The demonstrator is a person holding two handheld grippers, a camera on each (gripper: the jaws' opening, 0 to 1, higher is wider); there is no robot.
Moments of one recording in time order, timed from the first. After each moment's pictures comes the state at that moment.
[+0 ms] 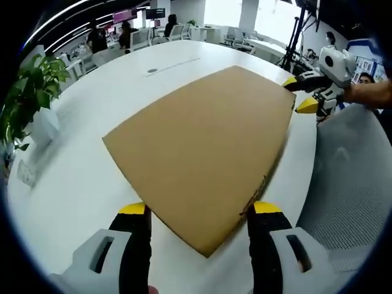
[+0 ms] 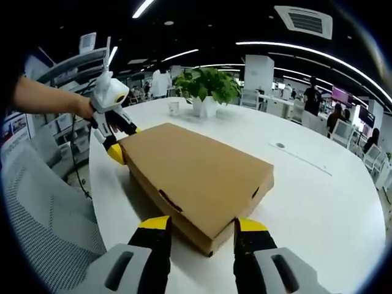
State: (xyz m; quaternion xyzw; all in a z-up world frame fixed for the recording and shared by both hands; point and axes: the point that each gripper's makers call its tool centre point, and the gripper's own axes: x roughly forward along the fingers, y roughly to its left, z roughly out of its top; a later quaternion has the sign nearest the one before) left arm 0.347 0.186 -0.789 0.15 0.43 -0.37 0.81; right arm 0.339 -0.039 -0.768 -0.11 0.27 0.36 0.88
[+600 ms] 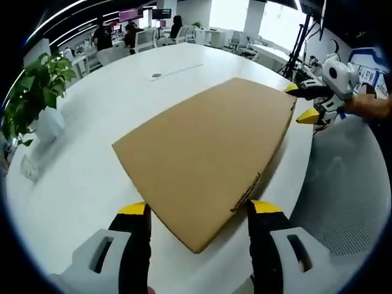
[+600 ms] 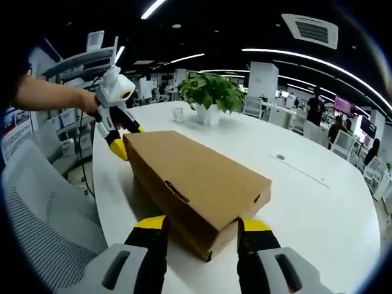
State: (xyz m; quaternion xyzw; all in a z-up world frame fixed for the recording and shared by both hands) left arm 0.348 0.187 -0.764 0.13 0.43 -0.36 0.81; right arm 0.337 -0.035 -0.743 -0.13 0.25 0.37 0.89
